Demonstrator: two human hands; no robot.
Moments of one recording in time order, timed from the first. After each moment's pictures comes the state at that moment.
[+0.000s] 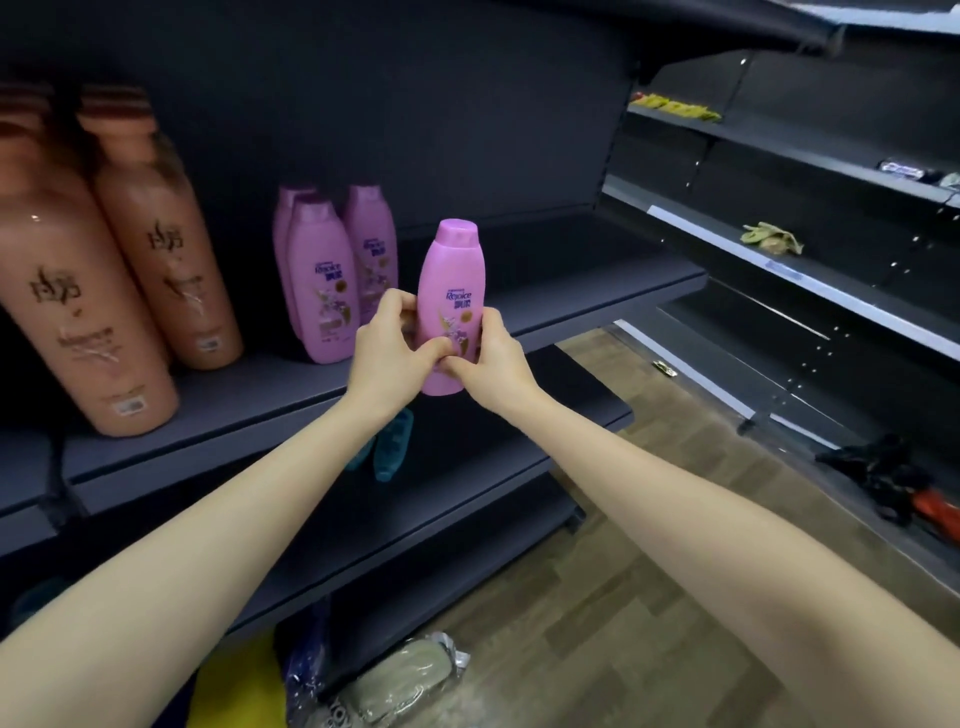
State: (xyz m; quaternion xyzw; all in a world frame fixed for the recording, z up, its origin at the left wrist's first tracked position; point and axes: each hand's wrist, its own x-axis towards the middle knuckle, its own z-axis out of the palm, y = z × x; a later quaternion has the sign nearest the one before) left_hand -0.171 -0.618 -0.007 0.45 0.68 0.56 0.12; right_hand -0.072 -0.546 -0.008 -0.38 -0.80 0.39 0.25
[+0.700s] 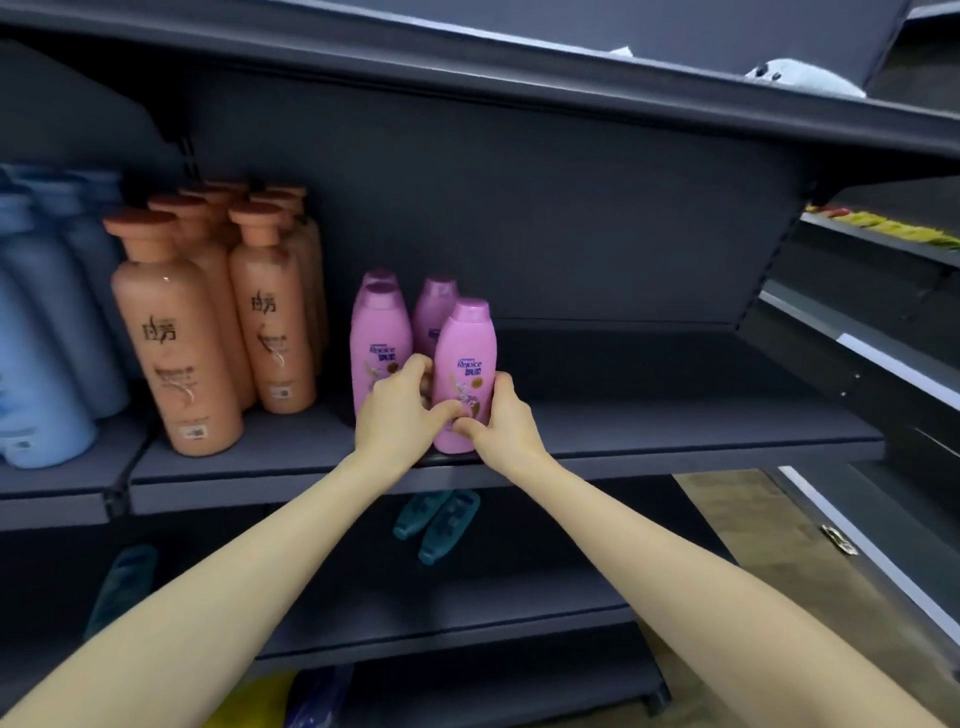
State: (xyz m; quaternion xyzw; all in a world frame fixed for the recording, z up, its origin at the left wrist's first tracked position) left_hand -0.191 -0.587 -0.003 0.31 0.84 0.44 -0.06; right_hand -0.120 -0.479 -0.010 -0.21 -0.86 0.42 0.19
